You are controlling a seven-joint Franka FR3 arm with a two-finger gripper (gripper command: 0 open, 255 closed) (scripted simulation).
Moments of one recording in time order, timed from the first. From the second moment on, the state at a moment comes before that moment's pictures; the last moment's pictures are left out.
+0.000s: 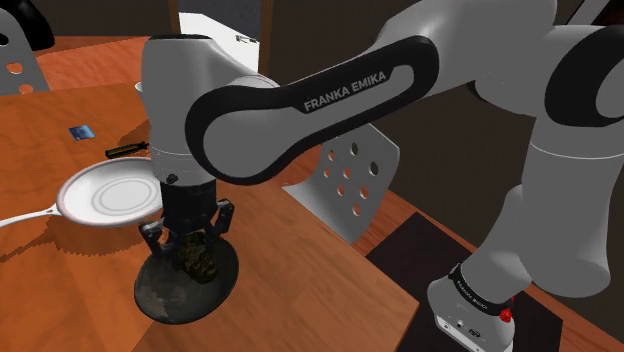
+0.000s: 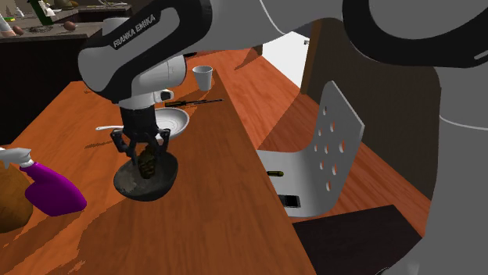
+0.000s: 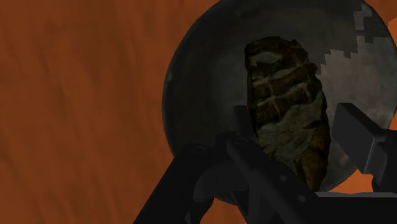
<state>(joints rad) 0.43 0.45 0.48 -1.68 0.01 2.08 0.86</state>
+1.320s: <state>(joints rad) 0.44 0.48 0.47 -1.71 0.01 2.13 0.85</state>
